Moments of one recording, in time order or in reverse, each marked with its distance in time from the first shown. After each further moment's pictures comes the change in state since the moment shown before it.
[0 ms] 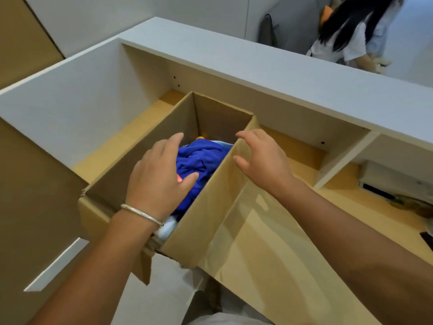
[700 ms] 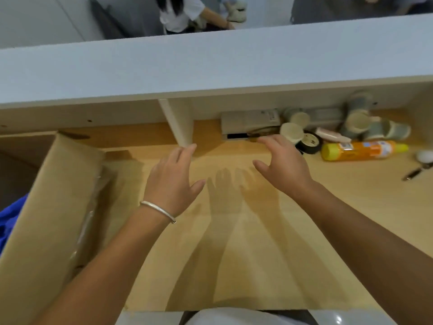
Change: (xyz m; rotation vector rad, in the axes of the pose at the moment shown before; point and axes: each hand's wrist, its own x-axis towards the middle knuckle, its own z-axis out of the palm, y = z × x) left_hand -0.010 0.292 0.169 0.000 -0.347 0.589; right_hand -0.234 0.280 -0.134 -0.134 0.130 0.650
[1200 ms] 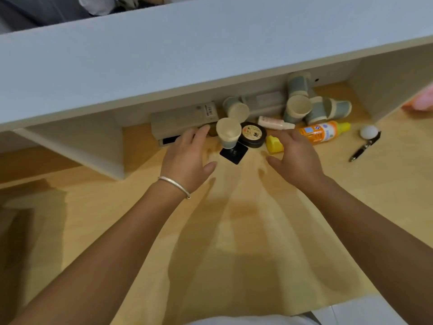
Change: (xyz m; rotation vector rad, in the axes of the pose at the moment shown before) left_hand 0.127 0.145 0.105 -0.074 -0.082 0.221; right_hand 0.003 0.190 -0.030 -0.043 0.002 0.274
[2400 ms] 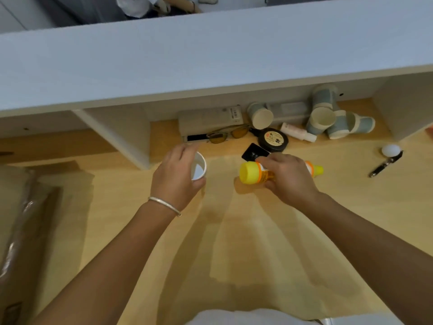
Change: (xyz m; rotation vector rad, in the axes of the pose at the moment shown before) left_hand -0.068 -0.048 -0.024 -0.025 0.120 -0.129; right_hand -0.023 -0.057 0.011 -0.207 -0.261 -0.285
